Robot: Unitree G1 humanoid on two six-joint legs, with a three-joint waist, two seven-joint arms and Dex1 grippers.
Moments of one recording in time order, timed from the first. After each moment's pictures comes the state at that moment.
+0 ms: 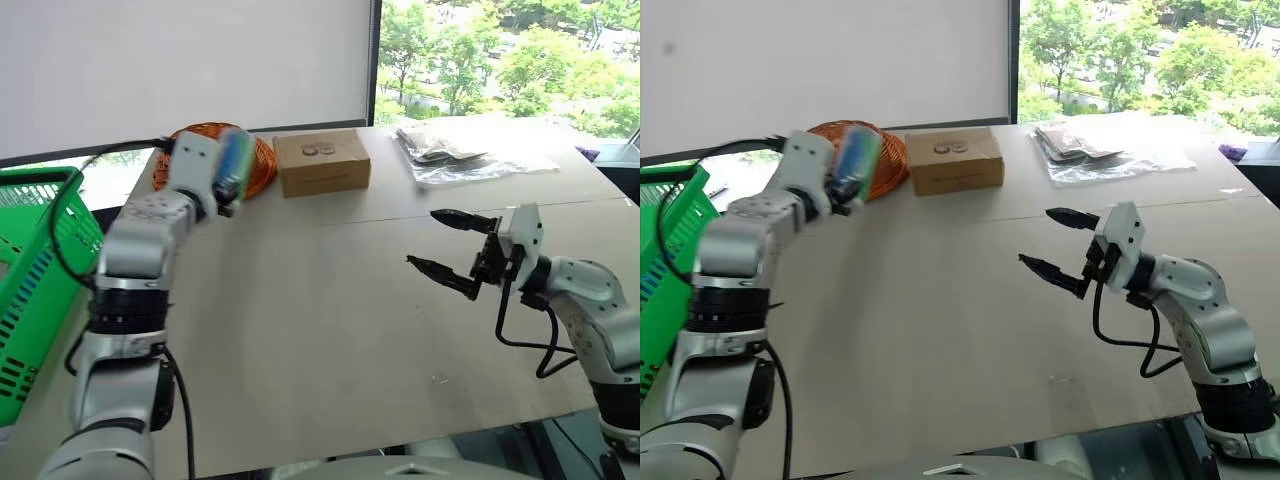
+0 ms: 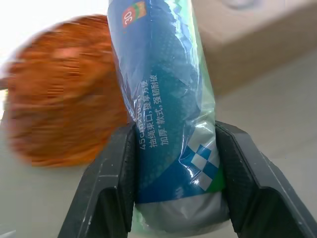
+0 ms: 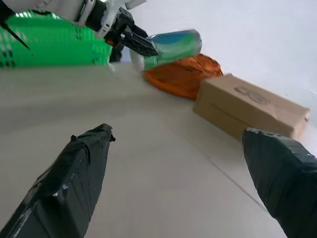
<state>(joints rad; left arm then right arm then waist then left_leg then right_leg) -0.66 0.75 0.14 0.05 -0.16 0.88 -0.30 -0.28 -0.55 -0.02 -0.35 0.54 0.34 0.89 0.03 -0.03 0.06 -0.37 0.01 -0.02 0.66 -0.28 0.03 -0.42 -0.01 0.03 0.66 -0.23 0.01</state>
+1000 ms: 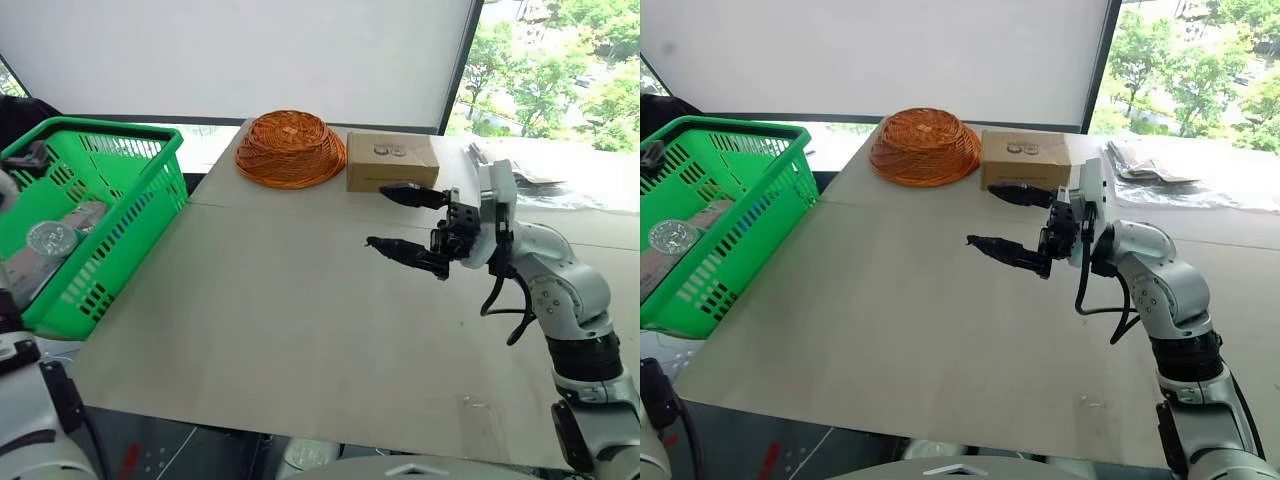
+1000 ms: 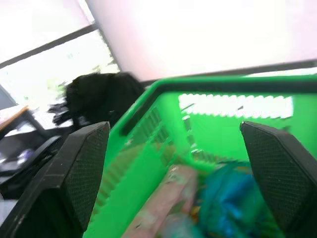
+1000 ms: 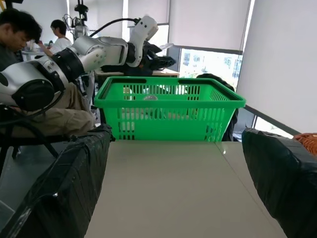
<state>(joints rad) -0.57 0.98 0.45 0.40 -0.17 0.43 -0.38 -0.45 -0.44 0.04 -0.27 0.68 0.43 0.99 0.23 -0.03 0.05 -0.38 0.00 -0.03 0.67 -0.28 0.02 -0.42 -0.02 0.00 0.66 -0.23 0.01</state>
